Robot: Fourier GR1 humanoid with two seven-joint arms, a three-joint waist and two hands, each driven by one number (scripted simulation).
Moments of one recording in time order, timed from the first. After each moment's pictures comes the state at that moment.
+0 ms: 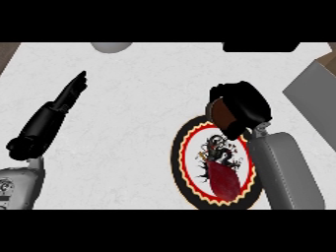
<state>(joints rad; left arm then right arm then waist) -0.23 0.24 0.02 -1.56 -0.14 -0.23 -0.05 -0.50 -0.05 0.03 -1.26 1.33 0.18 -0.18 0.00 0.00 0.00</state>
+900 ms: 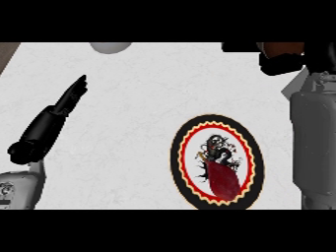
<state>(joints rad) -0.20 0.23 0.03 -1.56 -0.15 -0.24 -0.07 -0.78 -0.08 -0.30 -1.47 1.31 0.15 0.37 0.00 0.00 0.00</state>
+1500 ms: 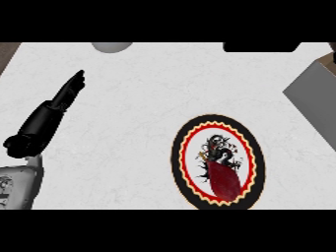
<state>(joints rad) -0.24 0.24 0.05 -1.53 -0.15 -0.25 -0.08 -0.80 -0.41 -0.49 -1.18 1.21 0.17 0.26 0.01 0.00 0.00</state>
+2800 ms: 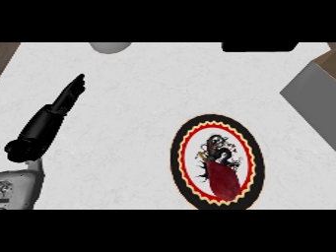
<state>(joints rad) -0.21 0.22 0.05 -1.54 -0.15 -0.26 -0.08 -0.83 -0.67 -0.76 -0.65 0.85 0.37 -0.19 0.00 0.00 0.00</state>
